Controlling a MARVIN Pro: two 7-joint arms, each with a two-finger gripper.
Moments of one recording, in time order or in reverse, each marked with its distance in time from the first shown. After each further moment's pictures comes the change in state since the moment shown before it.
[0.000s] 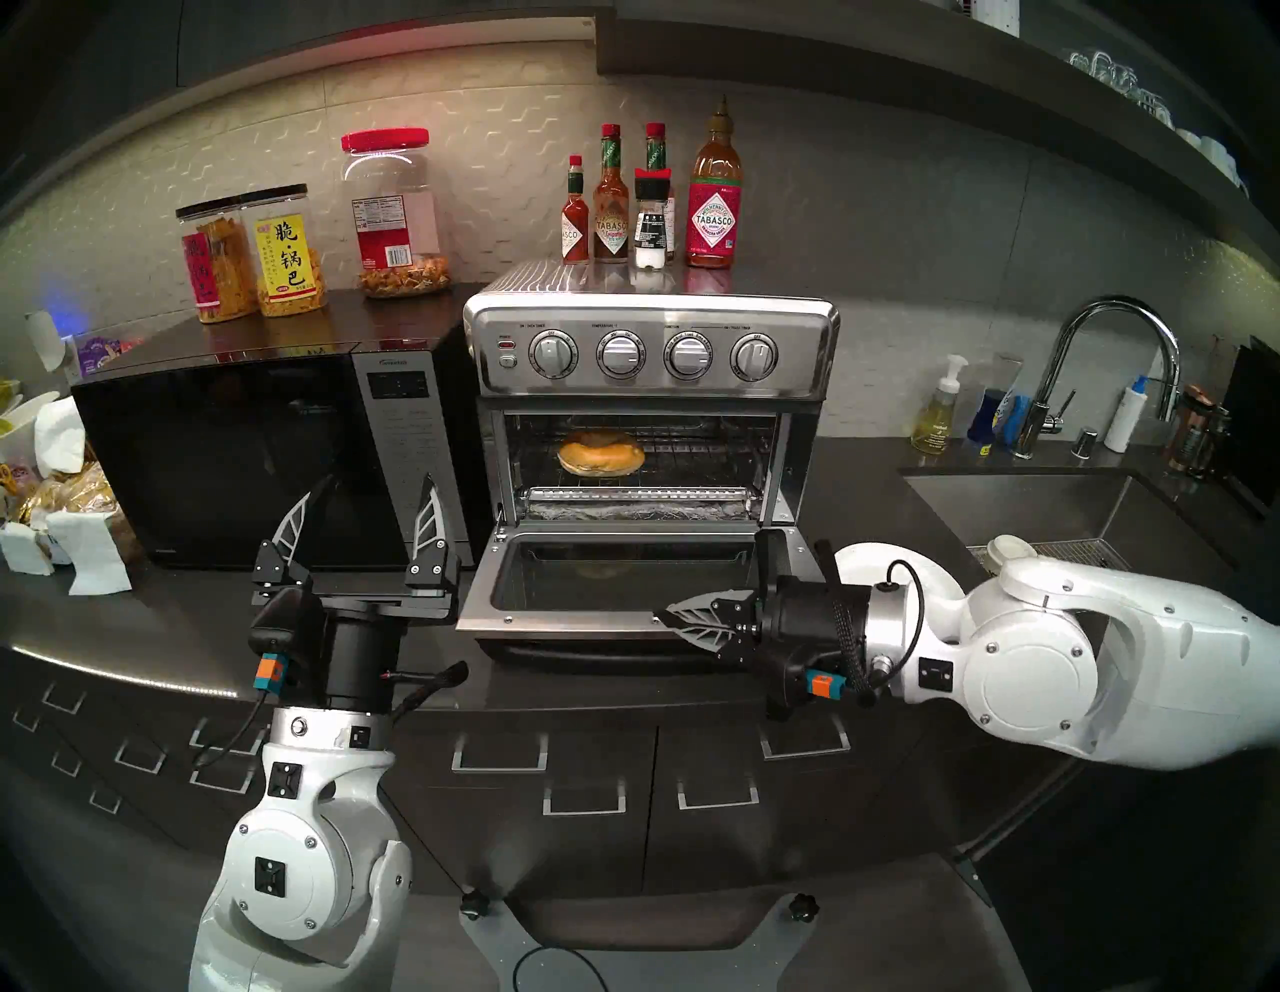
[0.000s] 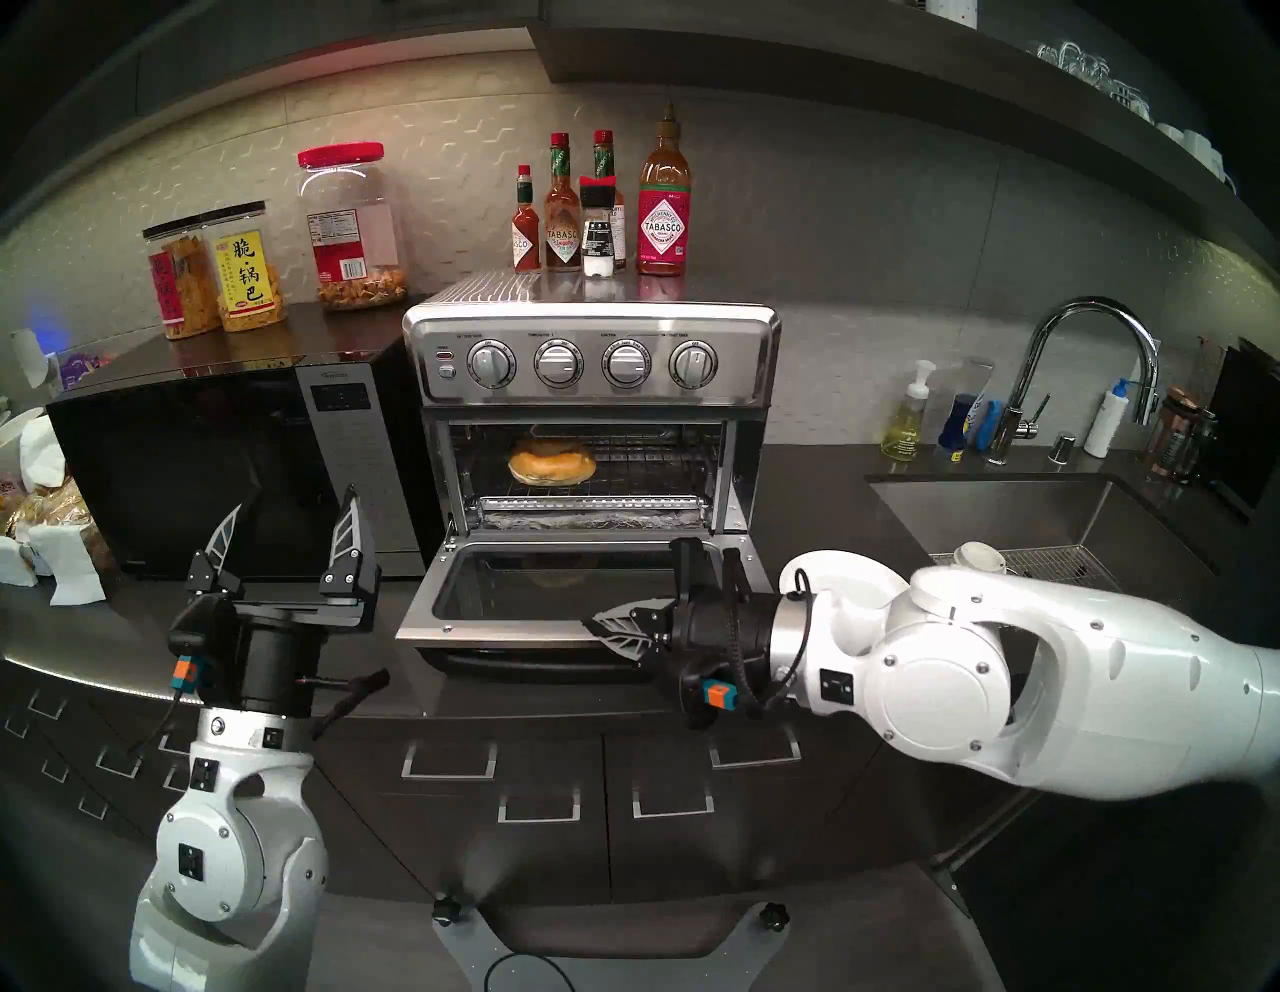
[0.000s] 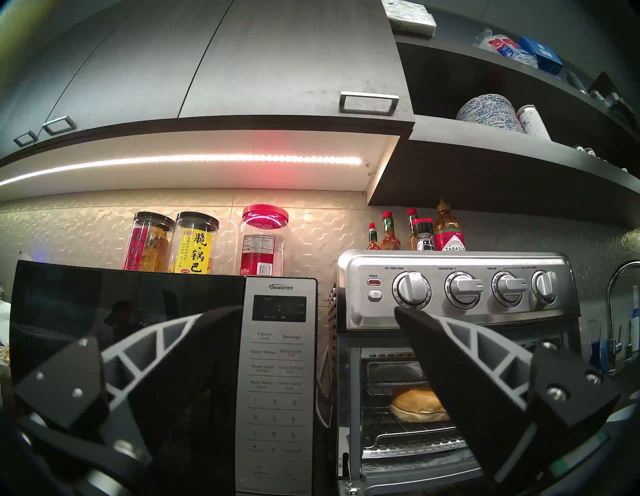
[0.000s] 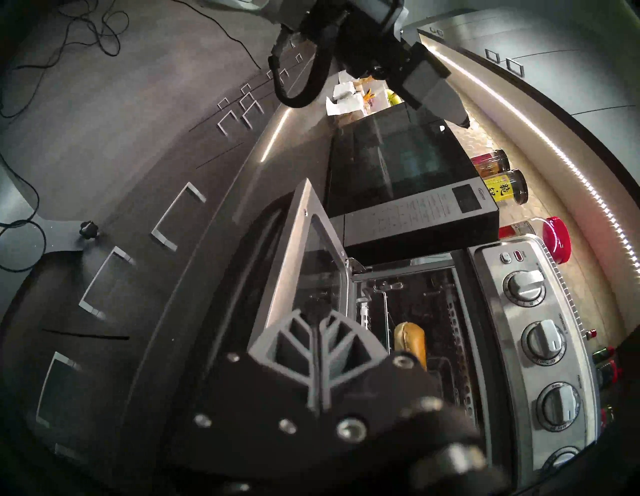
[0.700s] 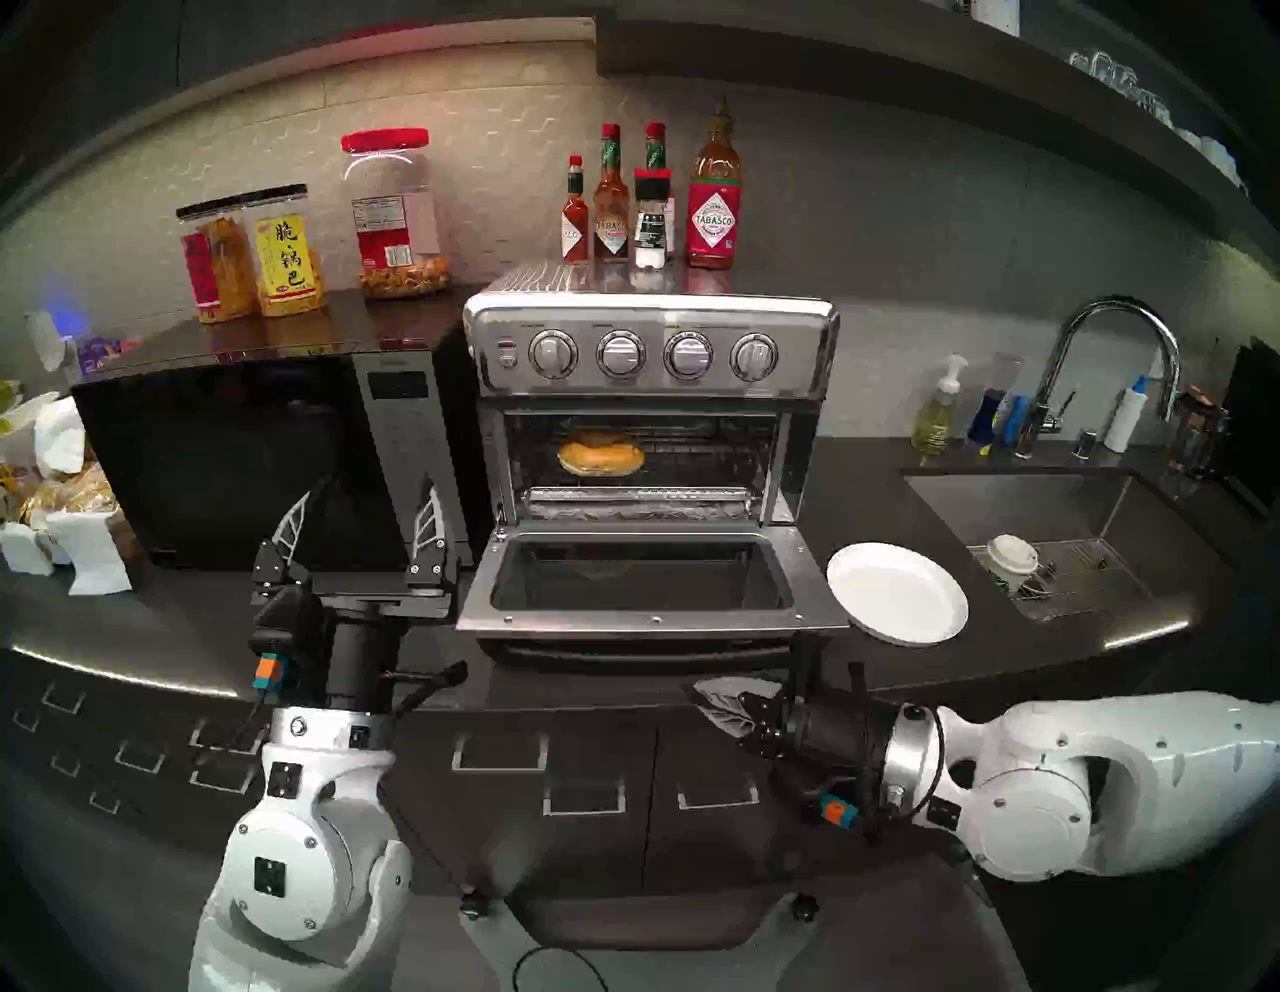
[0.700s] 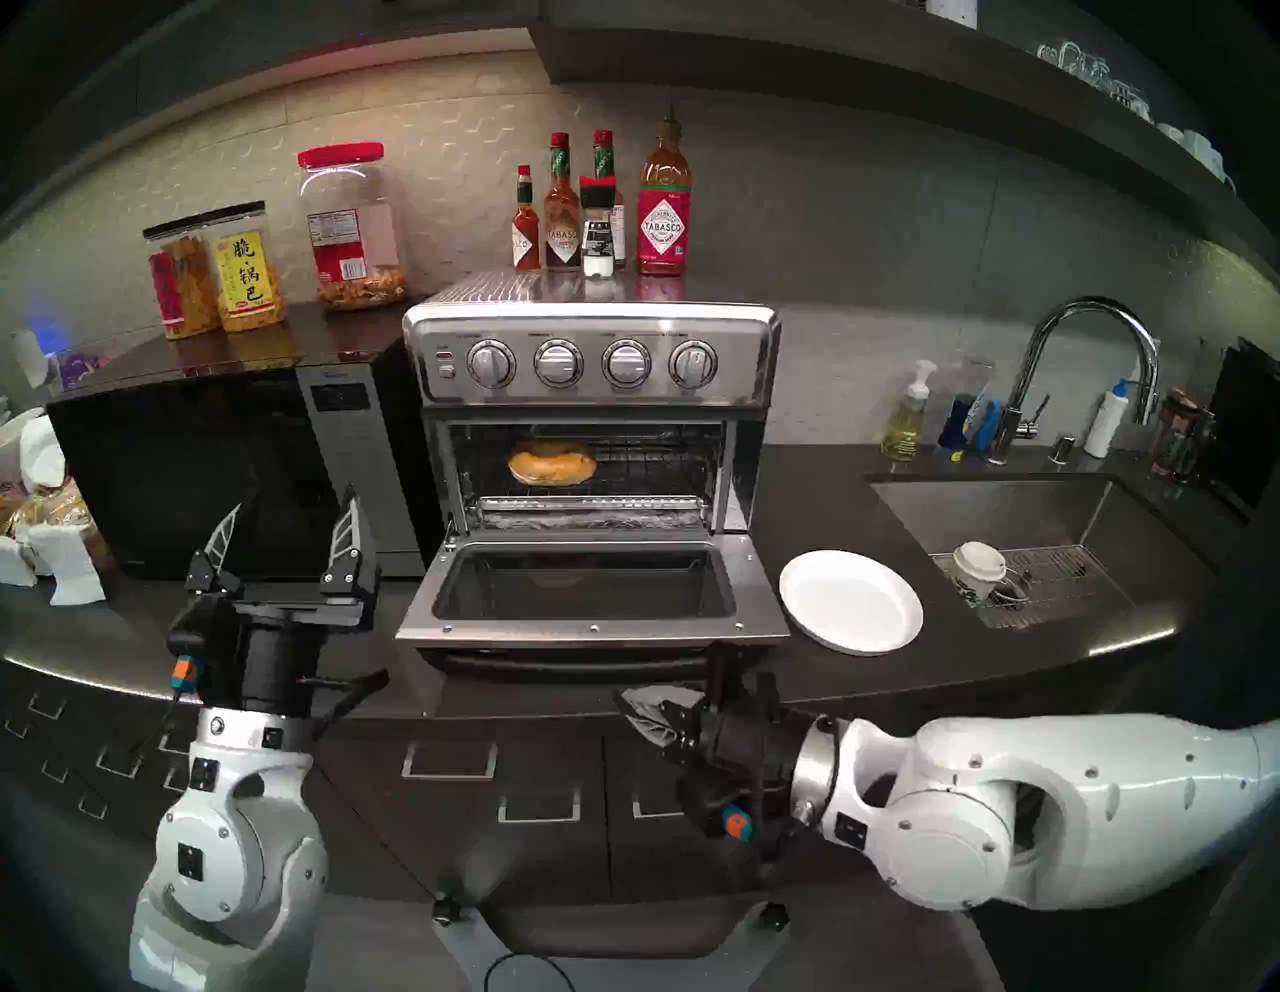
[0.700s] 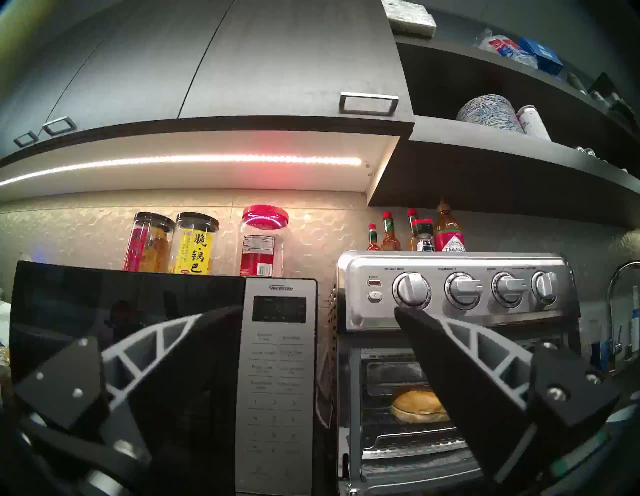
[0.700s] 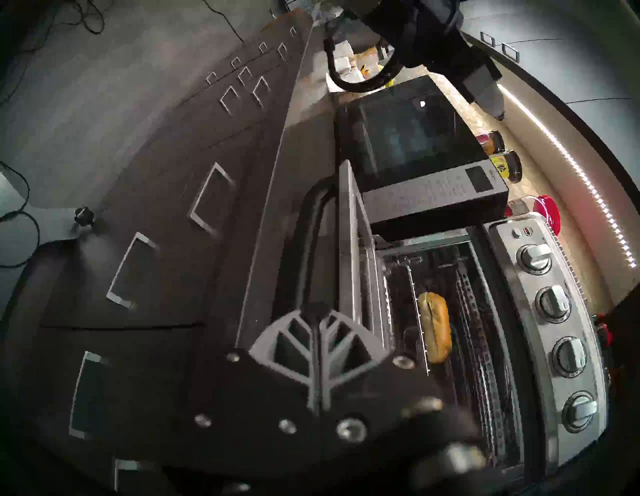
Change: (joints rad) left arm 0.000 0.000 0.000 -0.001 0.000 0.000 0.000; right arm -0.158 0.030 -0.166 -0.008 -0.204 0.091 -0.268
